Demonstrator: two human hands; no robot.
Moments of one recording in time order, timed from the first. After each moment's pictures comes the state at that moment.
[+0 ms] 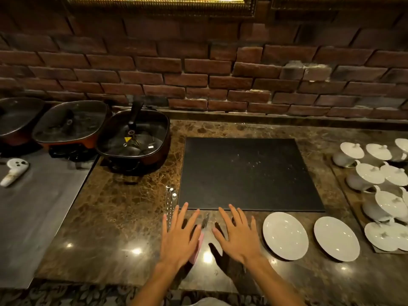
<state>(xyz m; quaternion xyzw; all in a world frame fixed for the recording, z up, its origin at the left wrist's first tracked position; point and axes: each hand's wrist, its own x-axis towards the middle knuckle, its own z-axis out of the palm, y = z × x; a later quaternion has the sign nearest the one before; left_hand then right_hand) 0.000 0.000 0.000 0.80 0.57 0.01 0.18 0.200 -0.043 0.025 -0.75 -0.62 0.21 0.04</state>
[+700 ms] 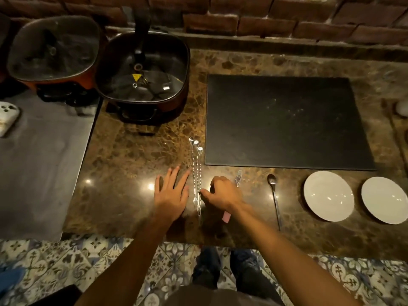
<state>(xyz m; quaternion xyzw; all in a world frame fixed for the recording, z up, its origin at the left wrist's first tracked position) -0.124 0.055 -0.095 0.80 0.58 -0.01 0.13 0.070 0.045 -0.029 -0.74 -0.57 0.36 -0.04</state>
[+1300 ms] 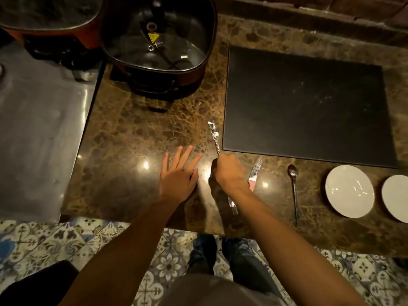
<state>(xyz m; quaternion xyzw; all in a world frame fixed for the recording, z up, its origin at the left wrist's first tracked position) -0.148 0.077 -0.140 0.83 0.55 0.01 0.10 0.018 0.091 -0.037 -0.79 -0.53 0.27 -0.10</state>
